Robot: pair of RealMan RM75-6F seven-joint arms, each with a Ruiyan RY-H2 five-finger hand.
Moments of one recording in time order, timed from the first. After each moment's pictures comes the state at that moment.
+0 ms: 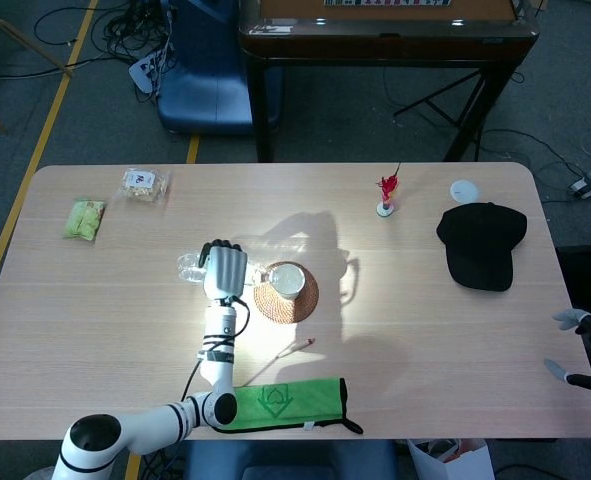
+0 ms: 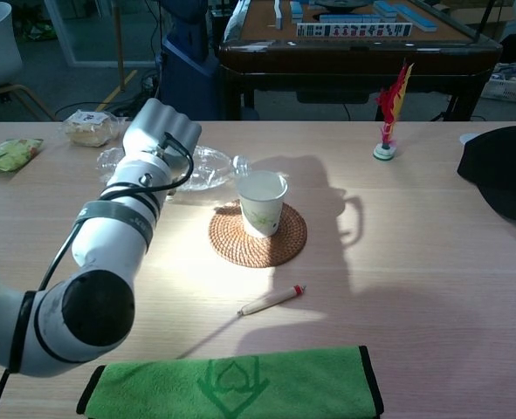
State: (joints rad) left arm -0.99 -2.17 -0.41 -0.87 0.86 1.29 1.29; right arm 0.01 -0.91 0.05 -1.72 -1.46 1.45 0.23
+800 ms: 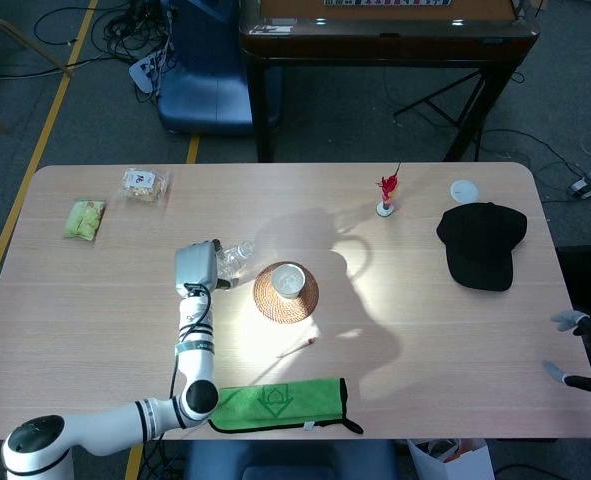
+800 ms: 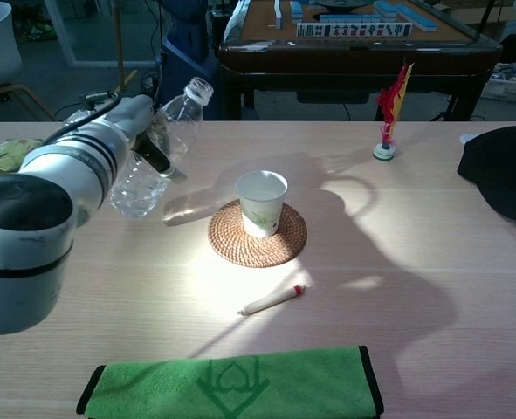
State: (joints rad) left arm -0.83 -1.97 -0.63 -1.32 0.64 1.28 0.95; right arm 0.01 -0.92 0.04 -1.72 -1.47 1.45 0.21
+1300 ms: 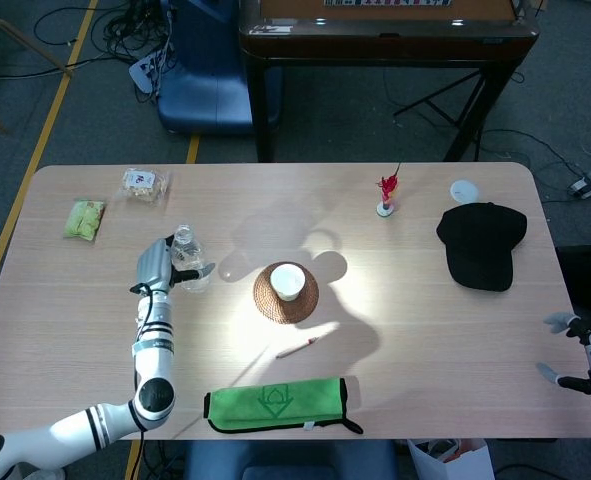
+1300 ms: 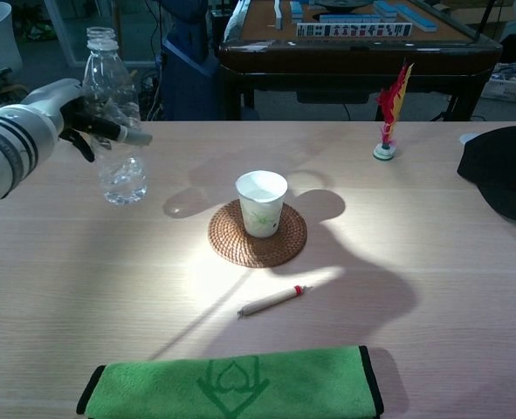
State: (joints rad) left arm -0.65 -1.80 -0.66 -1.49 0.64 1.20 0.46; right arm 0.01 -0.93 0.04 -1.73 -1.46 1.44 0.17
